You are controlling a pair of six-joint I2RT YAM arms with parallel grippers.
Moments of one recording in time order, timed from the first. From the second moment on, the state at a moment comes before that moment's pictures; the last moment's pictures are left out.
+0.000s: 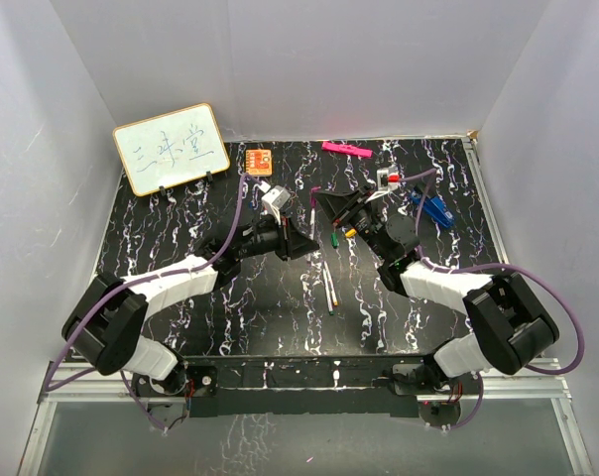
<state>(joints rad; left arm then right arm) -0.65 1.45 0.73 0.50 0.55 -0.53 0.54 1.41 0.60 1.10 -0.14 0.66</state>
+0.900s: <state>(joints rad) -0.65 1.44 0.72 0.51 0.54 -0.52 0.54 1.41 0.59 1.12 -0.10 0.71</state>
